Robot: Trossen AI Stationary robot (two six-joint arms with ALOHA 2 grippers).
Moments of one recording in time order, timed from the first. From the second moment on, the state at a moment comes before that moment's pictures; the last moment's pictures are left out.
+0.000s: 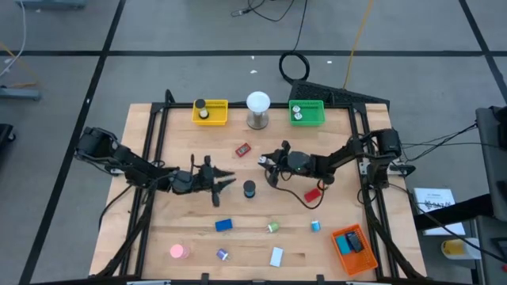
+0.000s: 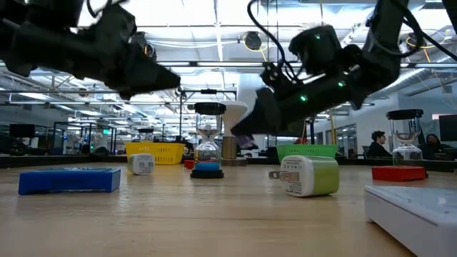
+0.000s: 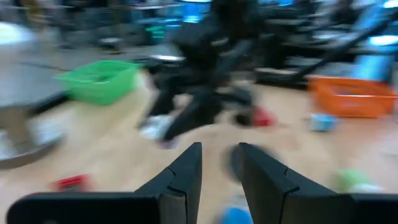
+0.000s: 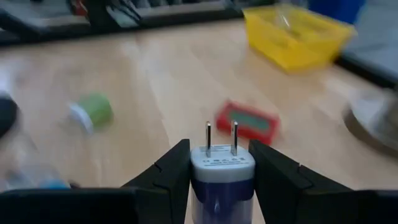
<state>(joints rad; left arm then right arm) -0.28 1.44 0.32 0.97 -0.53 -0.14 -0.05 1.84 0.64 0.91 0.26 0.11</state>
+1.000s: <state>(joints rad) 0.09 1.71 0.37 1.04 -0.15 -0.19 -0.11 2.14 0.82 1.09 0.05 0.04</state>
